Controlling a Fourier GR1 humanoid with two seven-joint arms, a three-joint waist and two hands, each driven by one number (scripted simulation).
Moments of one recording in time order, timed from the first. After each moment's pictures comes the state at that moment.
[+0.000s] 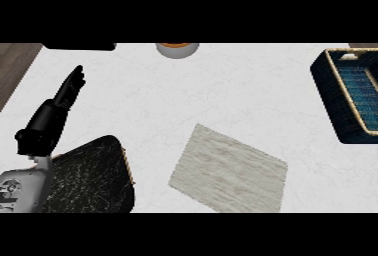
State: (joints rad) left arm -0.23 0.28 0.07 -1.53 -0.15 -0.09 -0.02; right arm -1.22 -1.05 0.01 -0.46 0.51 0.49 0.05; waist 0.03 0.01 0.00
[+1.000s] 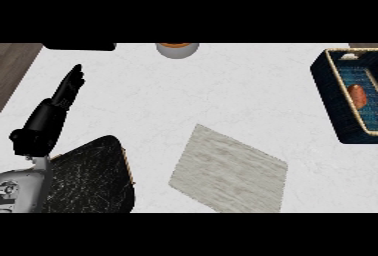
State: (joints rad) left arm -0.23 0.27 0.07 -1.56 -0.14 -0.10 0.01; right arm -1.34 -1.03 -0.18 -0.25 0.43 0.44 0.03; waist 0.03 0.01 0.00
